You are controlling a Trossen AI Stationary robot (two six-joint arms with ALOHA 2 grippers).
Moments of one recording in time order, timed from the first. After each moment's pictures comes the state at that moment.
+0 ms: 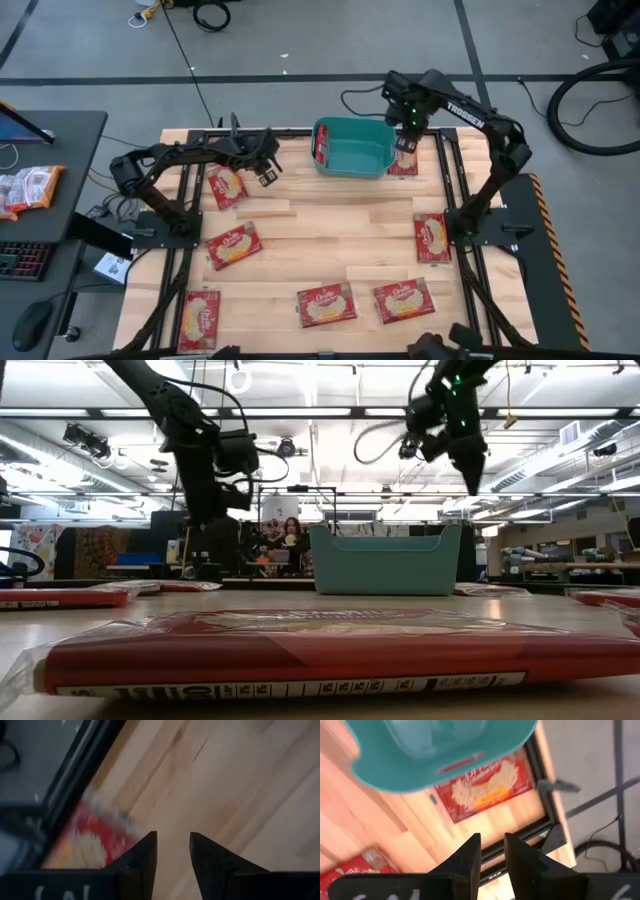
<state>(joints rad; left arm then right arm) 0.57 1.58 0.90 -0.48 -0.36 0.03 -0.78 1.66 1.62 -1.50 0.18 -0.31</state>
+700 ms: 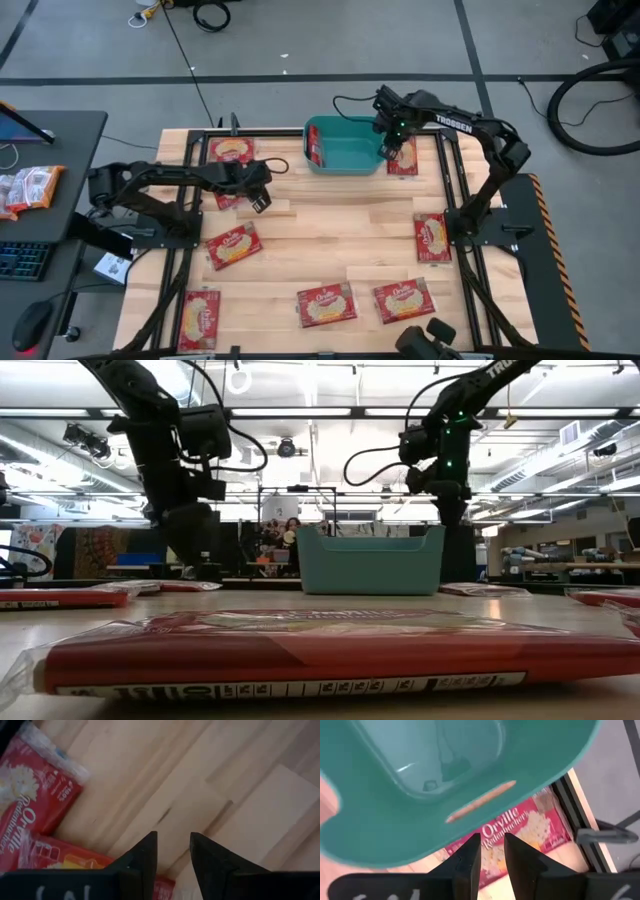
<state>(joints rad) 0.33 1.37 0.70 -0.53 -0.34 -0.27 -0.78 1.67 1.35 -1.04 0.08 -0.22</state>
